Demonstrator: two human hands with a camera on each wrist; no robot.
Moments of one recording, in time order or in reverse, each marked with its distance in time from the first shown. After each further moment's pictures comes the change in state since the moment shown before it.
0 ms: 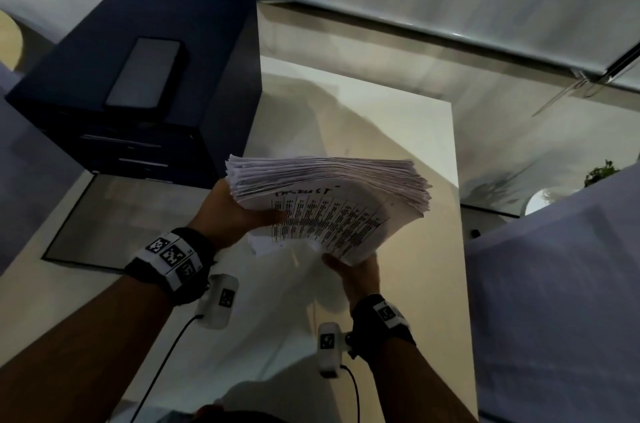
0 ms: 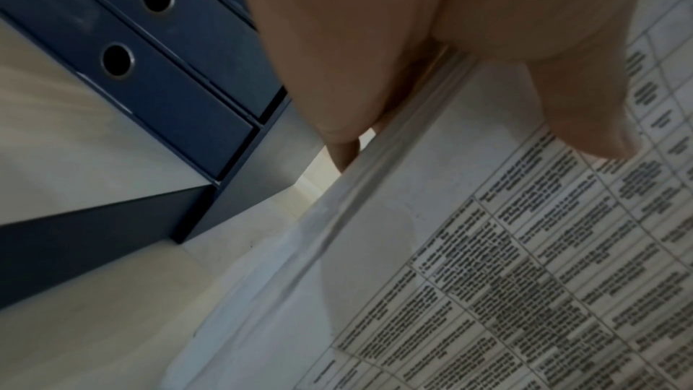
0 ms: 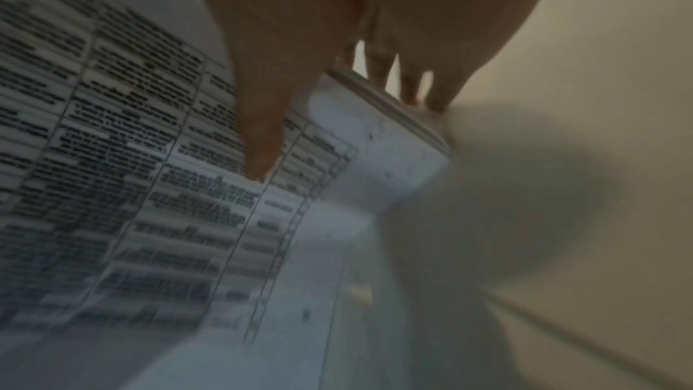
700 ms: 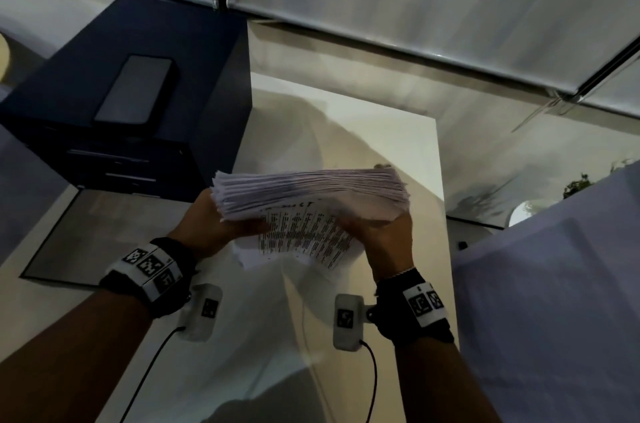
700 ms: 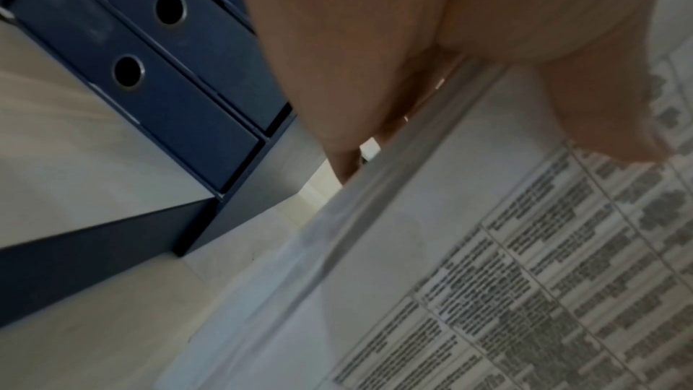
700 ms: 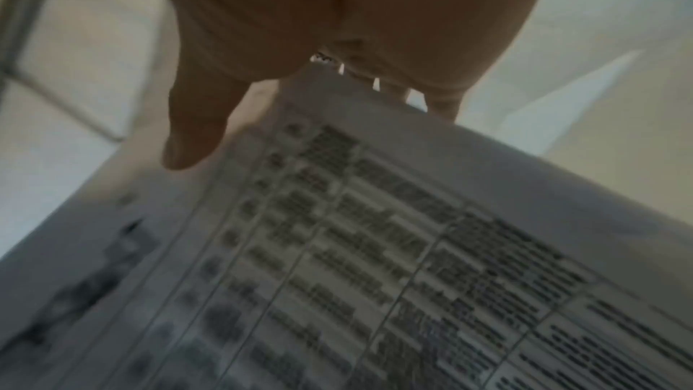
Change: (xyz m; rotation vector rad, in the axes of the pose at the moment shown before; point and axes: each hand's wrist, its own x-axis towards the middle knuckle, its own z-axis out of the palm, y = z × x) left_hand 0.002 0.003 -0.009 0.052 -0.053 -0.054; right_hand -0.020 -0.149 -0.033 0.198 -0.120 -0.478
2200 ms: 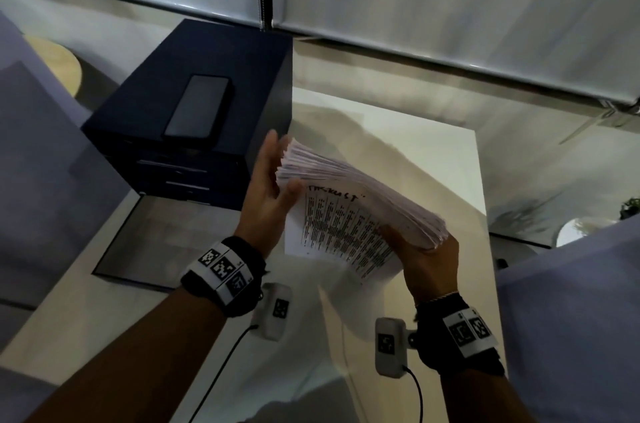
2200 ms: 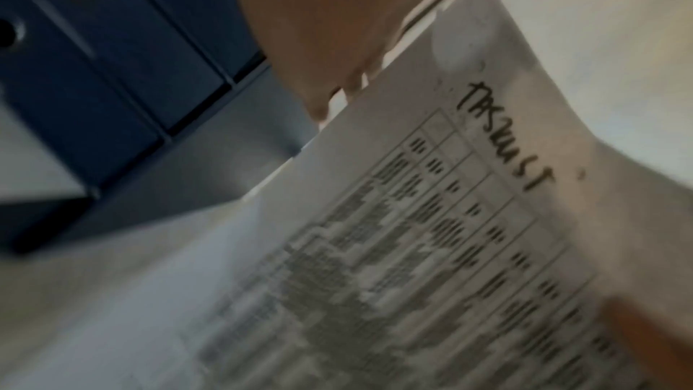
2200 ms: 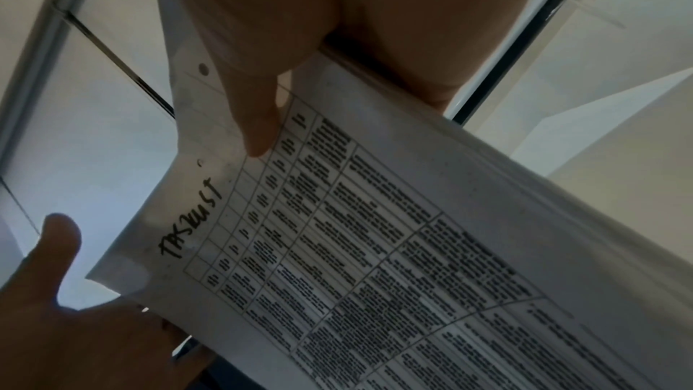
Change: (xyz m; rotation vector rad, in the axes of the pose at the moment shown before) left_hand 0.015 0.026 0.007 -0.251 0.245 0.144; right_hand -0.018 -0.009 0.014 -0.232 0.056 -0.060
